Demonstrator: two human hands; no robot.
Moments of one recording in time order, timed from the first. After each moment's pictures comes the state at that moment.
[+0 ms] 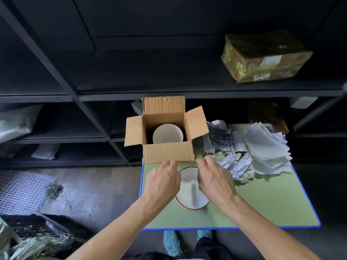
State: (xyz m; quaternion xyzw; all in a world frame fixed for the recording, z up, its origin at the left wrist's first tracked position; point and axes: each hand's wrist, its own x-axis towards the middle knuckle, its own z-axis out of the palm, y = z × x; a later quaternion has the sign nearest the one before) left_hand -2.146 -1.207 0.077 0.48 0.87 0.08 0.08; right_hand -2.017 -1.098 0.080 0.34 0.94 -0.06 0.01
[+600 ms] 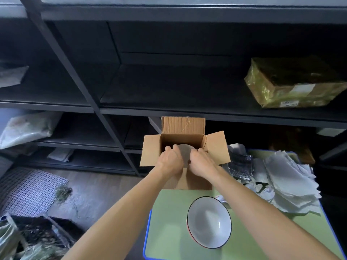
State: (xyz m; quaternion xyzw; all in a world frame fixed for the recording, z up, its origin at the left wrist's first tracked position) left_hand -2.262 -1.114 0.070 0.35 0.91 0.07 0.21; right_hand -2.174 -1.033 0.083 0.32 0.92 -0.17 0.13
